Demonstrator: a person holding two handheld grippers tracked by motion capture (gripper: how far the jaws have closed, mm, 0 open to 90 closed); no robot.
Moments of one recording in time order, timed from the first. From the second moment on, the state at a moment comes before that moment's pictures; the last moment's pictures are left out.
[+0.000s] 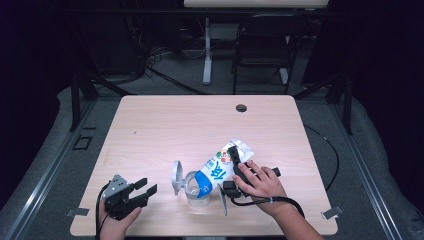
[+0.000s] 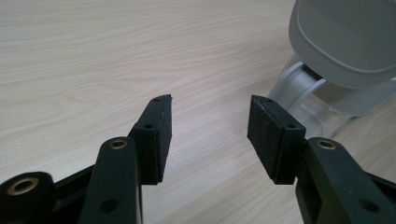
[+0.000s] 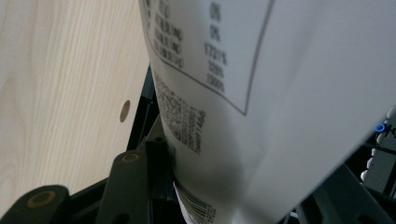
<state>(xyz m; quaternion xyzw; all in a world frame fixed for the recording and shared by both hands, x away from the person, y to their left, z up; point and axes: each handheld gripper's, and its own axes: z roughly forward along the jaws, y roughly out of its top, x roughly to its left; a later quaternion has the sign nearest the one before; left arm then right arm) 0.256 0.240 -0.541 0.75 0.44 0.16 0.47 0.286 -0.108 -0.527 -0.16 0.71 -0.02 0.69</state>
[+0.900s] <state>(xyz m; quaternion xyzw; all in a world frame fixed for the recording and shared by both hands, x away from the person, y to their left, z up) 0.257 0.239 -0.540 0.75 0.44 0.16 0.47 0.287 -0.110 -0.527 -0.17 0.71 -0.01 0.69</state>
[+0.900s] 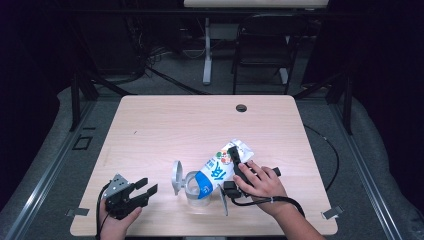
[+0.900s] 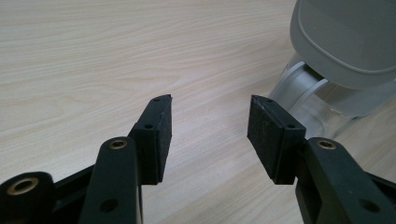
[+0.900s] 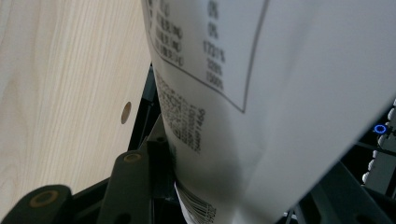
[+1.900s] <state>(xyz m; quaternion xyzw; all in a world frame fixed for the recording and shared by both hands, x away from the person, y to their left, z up) 0.258 0.239 -0.538 0.75 0.44 0.16 0.47 0.286 -0.110 -0.525 -0.18 0.71 -0.02 0.69</state>
